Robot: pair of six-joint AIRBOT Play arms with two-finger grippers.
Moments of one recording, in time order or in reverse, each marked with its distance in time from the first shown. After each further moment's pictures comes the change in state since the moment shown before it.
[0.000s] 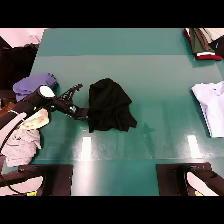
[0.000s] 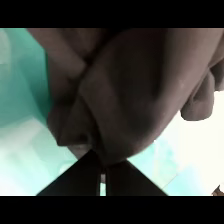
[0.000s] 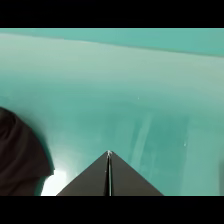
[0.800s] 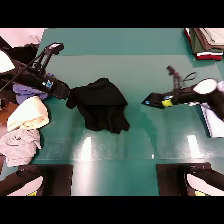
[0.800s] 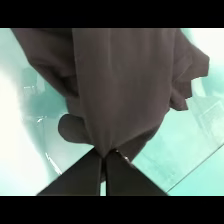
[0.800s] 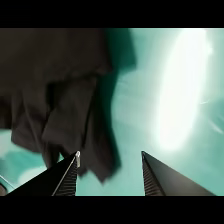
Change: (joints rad) left arm -0.004 0.231 0.421 0.322 -0.243 -0.096; right arm 0.164 -0.224 -0.689 0.549 -0.238 -0.126
